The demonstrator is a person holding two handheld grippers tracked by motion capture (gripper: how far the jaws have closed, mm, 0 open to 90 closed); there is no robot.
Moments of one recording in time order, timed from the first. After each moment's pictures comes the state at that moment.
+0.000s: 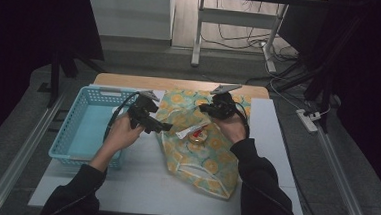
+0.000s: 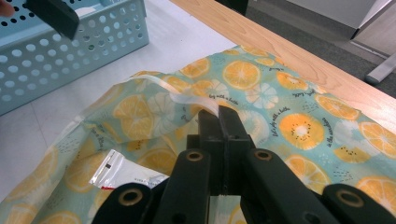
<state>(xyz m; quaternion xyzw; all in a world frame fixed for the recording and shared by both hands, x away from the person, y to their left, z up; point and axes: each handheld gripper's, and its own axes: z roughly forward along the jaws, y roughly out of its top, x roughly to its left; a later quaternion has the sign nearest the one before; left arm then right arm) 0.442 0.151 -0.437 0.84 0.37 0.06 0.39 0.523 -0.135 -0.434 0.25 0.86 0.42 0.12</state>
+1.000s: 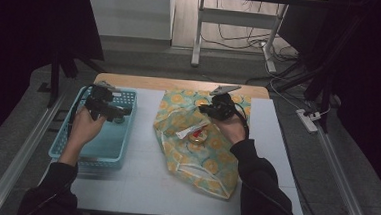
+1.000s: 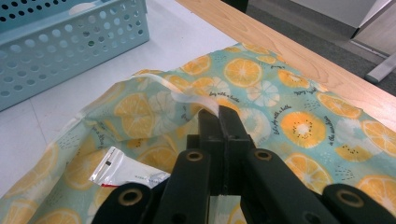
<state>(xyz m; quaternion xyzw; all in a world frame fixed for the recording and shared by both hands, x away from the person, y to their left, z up) 0.439 0.268 -0.447 0.78 0.50 0.15 0.35 0.521 -0.134 -0.436 0.24 0.87 0.42 0.12</state>
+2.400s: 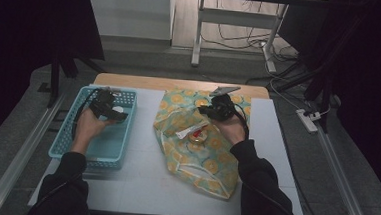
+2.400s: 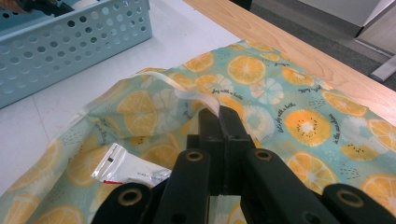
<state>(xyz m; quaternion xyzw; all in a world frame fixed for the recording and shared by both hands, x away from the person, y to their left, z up) 0.476 0.278 -0.499 0.82 0.51 0.13 0.24 0.521 -0.134 -0.438 0.24 0.87 0.42 0.12</state>
